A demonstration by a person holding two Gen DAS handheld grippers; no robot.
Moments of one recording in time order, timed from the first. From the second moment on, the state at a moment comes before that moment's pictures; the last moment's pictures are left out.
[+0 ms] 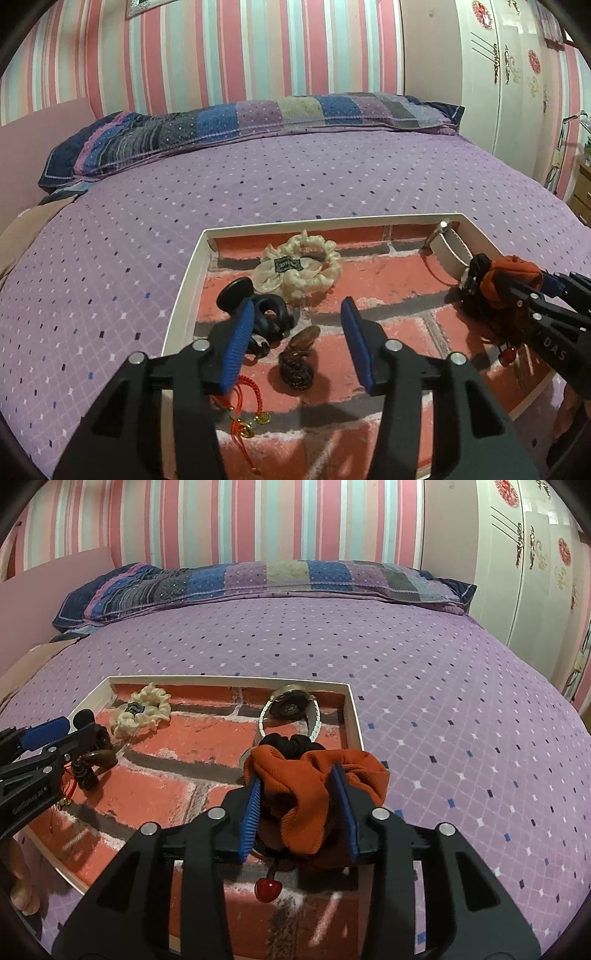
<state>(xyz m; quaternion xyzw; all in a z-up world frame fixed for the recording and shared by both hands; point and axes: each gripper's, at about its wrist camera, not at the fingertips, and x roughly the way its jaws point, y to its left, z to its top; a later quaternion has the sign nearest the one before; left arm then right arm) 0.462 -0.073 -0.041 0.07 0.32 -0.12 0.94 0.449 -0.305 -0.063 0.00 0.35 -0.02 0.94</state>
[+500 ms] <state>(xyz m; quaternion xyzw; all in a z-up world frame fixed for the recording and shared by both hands) 0.449 -0.058 -0.042 0.05 0.33 -0.12 0.93 0.435 -0.293 -0.063 -0.02 0.35 -0.01 0.94</state>
